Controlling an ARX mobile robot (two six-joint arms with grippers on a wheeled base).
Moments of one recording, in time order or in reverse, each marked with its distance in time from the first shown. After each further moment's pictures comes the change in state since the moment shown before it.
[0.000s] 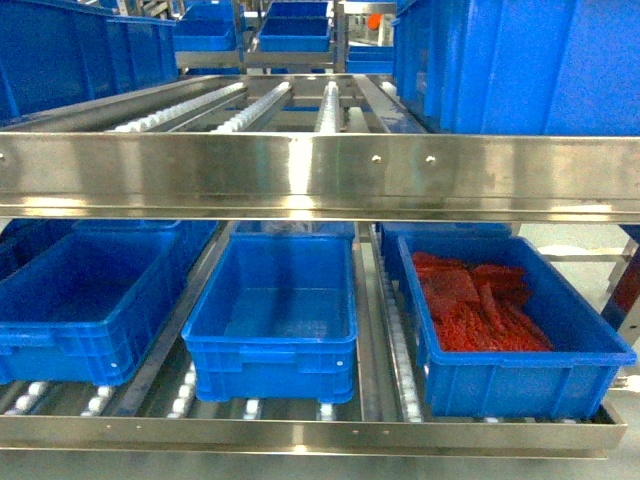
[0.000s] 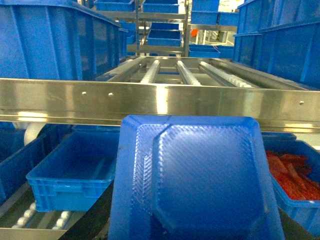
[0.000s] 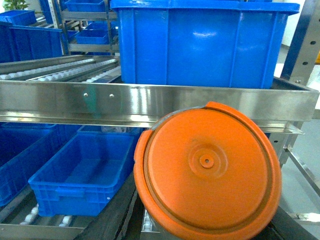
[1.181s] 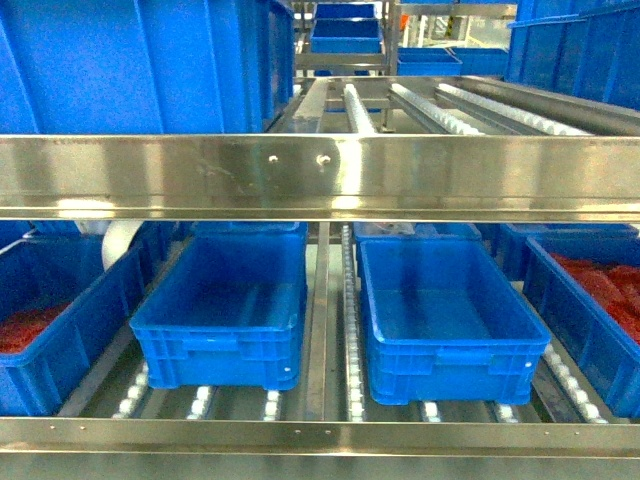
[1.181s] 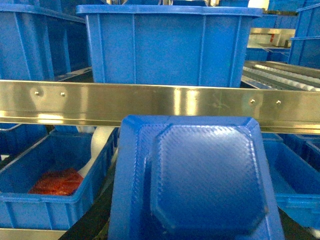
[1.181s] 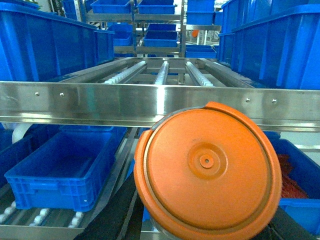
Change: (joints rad) left arm 0.000 0.000 0.000 0.000 -0.001 0.000; right arm 0.000 0.000 0.000 0.000 0.000 0.000
